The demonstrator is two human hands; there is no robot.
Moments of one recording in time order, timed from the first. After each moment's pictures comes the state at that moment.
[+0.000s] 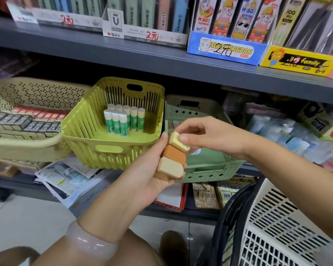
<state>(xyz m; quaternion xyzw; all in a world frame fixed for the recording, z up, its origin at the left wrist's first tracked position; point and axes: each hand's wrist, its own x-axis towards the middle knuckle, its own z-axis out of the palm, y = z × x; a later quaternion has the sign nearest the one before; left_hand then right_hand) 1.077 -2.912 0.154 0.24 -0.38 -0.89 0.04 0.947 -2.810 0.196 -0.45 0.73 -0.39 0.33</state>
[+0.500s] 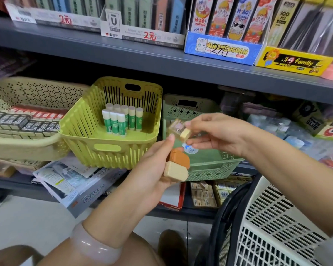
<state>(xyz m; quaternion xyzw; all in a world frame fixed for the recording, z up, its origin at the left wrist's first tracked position) 1.078 -2.900 0.151 0.23 -0.44 -0.87 0.07 0.942 -2.813 0.198 -0.18 0.74 -0.53 0.37</state>
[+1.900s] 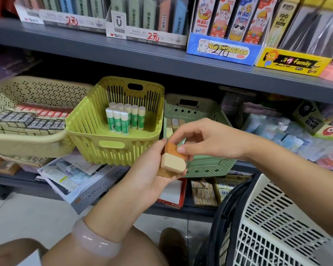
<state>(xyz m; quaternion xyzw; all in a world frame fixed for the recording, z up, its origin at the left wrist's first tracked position) 1.086 -2.901 0.157 0.24 -0.38 -0.89 0.06 0.967 -2.806 0.204 -0.53 0.71 -0.32 0.33</state>
